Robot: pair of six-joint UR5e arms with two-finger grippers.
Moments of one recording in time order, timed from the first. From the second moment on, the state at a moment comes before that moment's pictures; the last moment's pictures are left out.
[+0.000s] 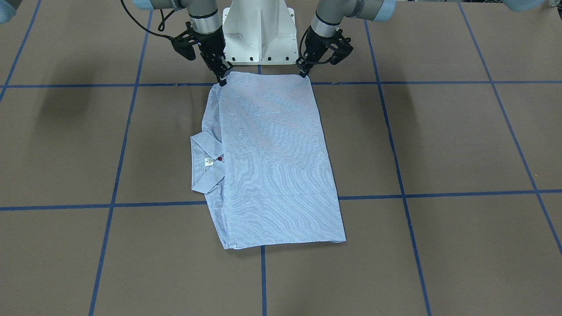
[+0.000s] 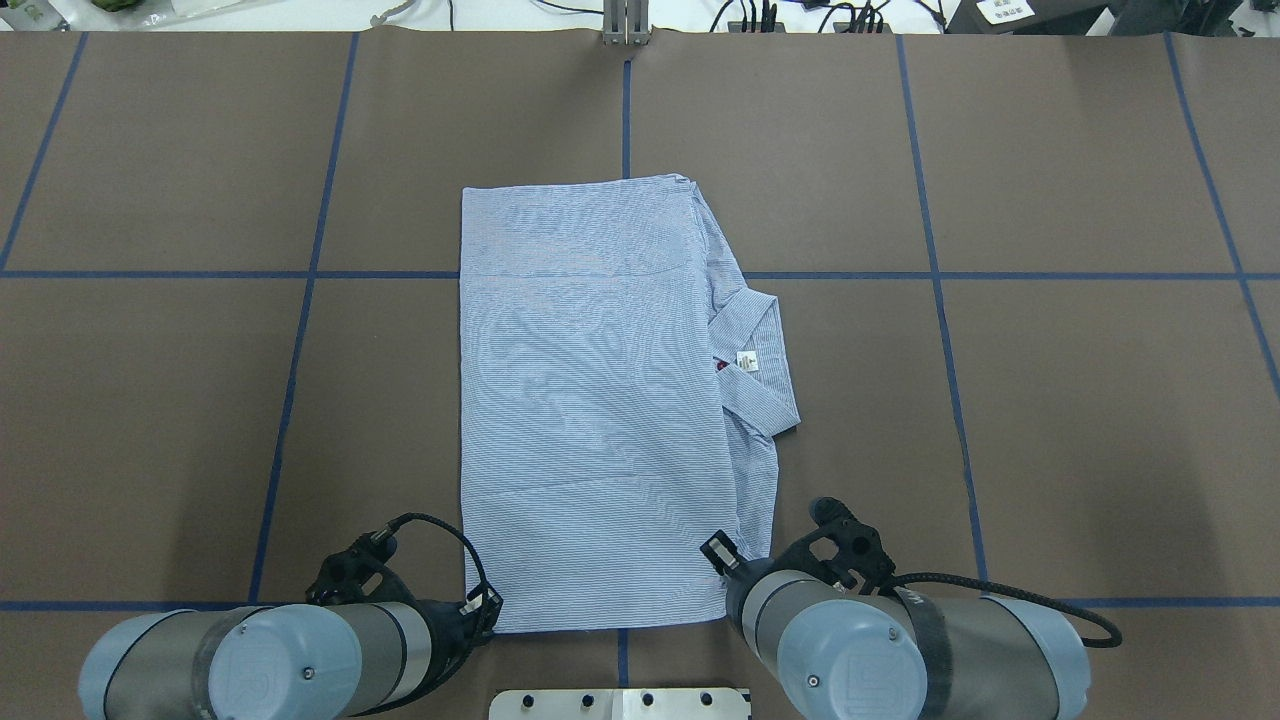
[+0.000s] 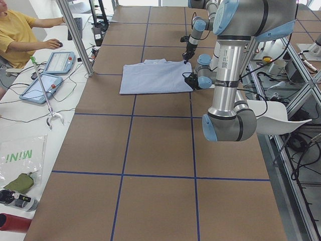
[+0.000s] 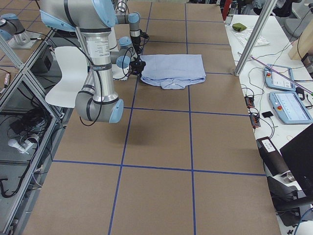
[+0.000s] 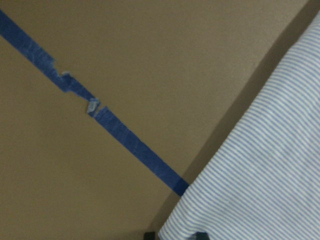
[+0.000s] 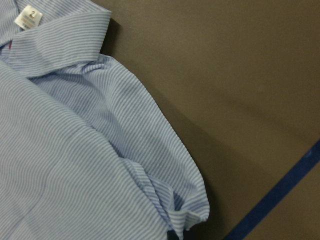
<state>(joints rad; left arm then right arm) -0.09 -1.80 -1.98 -1.94 -1.56 -2.28 0.08 -1.24 2.02 -1.47 1.39 2.37</state>
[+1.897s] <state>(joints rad) -0.69 -2.05 -1.92 -1.84 -1.85 -1.96 0.61 -0.86 1.83 -1.62 1.67 2.30</state>
